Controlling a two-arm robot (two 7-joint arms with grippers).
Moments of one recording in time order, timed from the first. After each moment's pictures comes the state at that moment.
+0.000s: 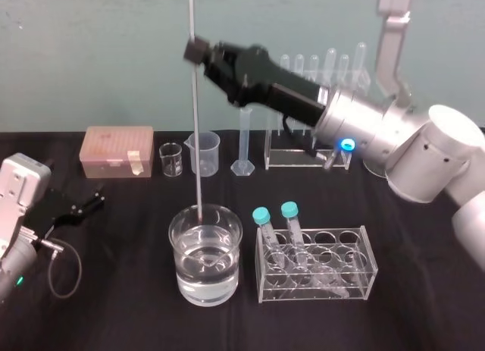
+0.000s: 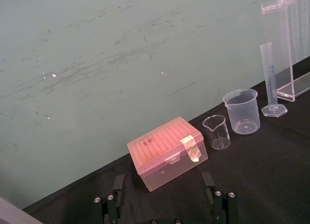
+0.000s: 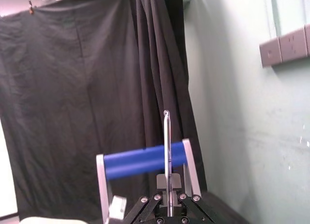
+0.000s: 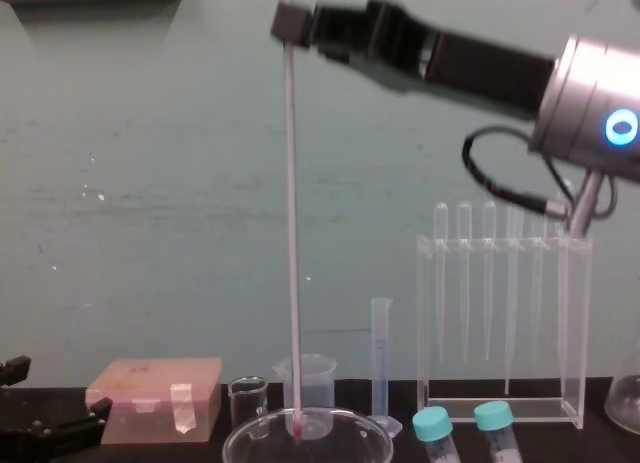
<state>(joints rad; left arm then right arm) -0.20 0.60 0.45 -1.41 -0.25 -0.12 0.03 0.62 0.40 -0.58 -1.46 0.91 0.06 0.74</state>
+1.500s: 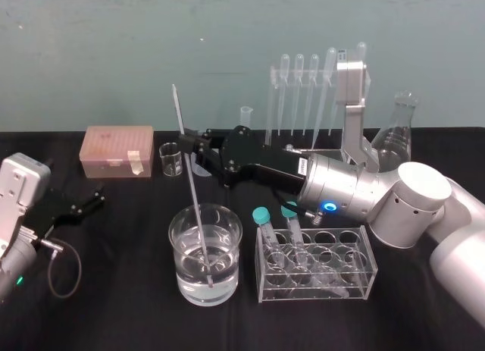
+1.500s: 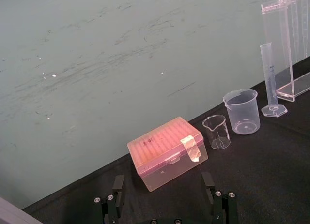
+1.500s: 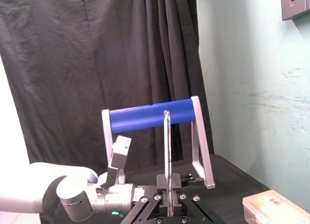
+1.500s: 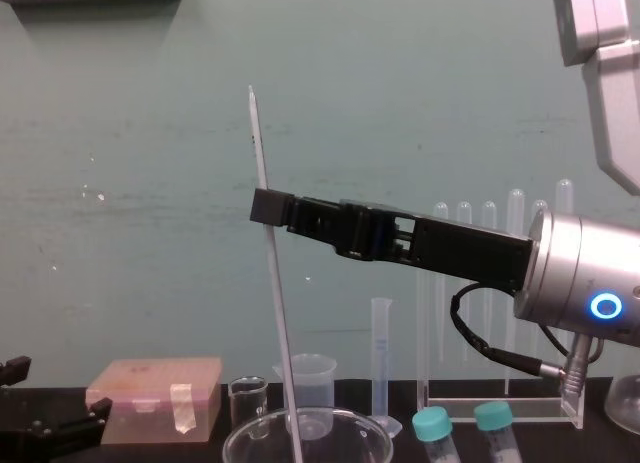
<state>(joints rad) -0.20 0.60 0.45 -1.41 -0.25 -0.12 0.03 0.58 0.38 -0.66 -1.30 0.81 -0.04 0.86</state>
